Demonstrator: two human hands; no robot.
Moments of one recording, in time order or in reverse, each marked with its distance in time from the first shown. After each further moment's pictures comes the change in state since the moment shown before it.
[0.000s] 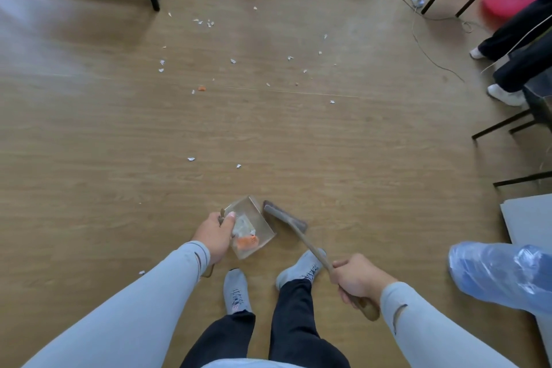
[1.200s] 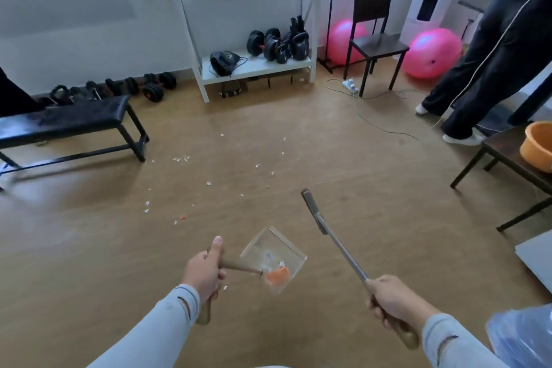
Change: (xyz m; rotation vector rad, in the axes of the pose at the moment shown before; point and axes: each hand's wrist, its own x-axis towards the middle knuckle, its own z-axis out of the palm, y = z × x) left_hand -0.027 0.296 0.047 -0.238 0.154 0.190; right_hand -0.008 0.035 -0.261 0.658 0.246 -0.126
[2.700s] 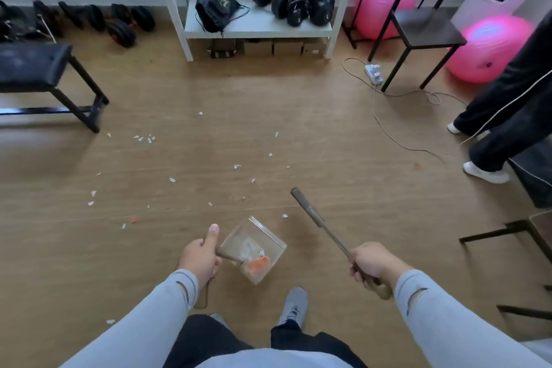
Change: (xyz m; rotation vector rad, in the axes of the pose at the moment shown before) left_hand 0.322 0.219 0.188 0.013 0.054 -0.241; right_hand 0.310 -0.390 -0.123 -0.280 -0.037 0.131
